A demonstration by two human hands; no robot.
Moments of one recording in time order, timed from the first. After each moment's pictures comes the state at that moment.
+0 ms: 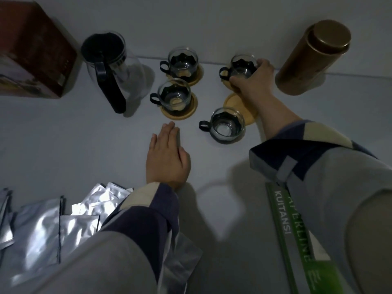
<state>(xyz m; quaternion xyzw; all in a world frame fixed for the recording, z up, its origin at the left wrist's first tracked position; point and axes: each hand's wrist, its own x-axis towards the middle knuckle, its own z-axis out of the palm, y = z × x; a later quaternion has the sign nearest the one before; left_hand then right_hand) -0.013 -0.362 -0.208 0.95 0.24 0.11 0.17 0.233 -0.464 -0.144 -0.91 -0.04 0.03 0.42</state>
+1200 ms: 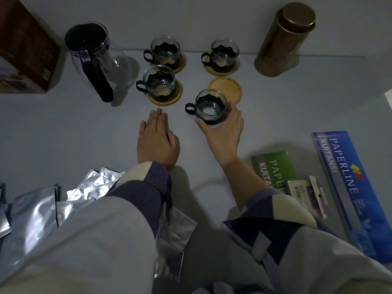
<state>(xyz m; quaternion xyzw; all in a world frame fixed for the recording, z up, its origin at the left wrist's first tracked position) -0.010 -0.363 -0.212 0.95 0.24 0.12 0.17 0.066 -0.495 -0.189 -0.89 -0.02 -0.01 0.46</state>
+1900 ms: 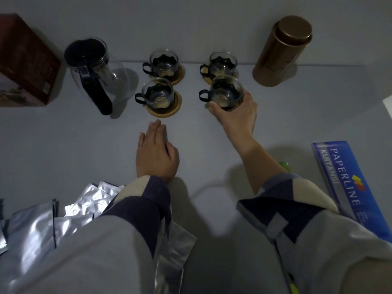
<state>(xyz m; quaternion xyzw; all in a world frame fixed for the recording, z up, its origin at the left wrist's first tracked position) -0.010 -0.362 -0.210 0.95 0.24 0.10 0.17 0.135 -0.501 -0.166 -0.88 0.01 -0.05 0.46</state>
